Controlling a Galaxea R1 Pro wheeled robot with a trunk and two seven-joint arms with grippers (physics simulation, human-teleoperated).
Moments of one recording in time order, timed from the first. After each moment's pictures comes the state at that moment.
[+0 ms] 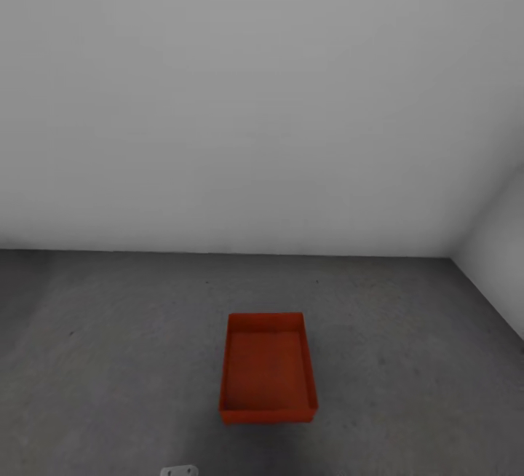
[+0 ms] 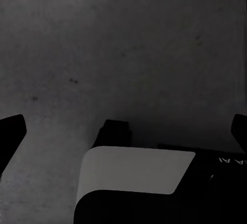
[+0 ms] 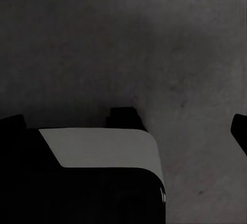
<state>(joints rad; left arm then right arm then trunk) -0.46 -0.08 0.00 0.00 0.06 0.01 0.19 -0.36 0.10 0.61 0.03 -0.56 -0.13 -0.22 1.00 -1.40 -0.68</state>
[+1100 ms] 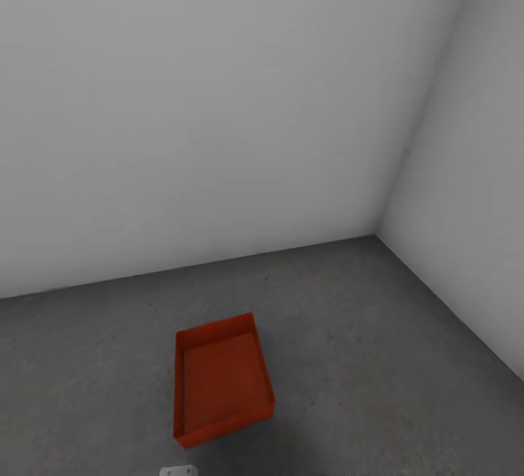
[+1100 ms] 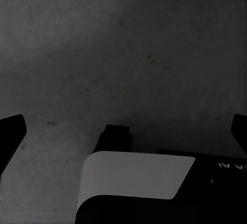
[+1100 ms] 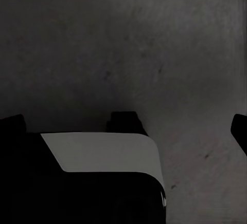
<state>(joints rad) -0.46 -0.07 0.00 0.00 0.06 0.01 0.19 -0.36 0.10 0.61 0.03 -0.56 -0.12 -0.22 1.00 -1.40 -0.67</state>
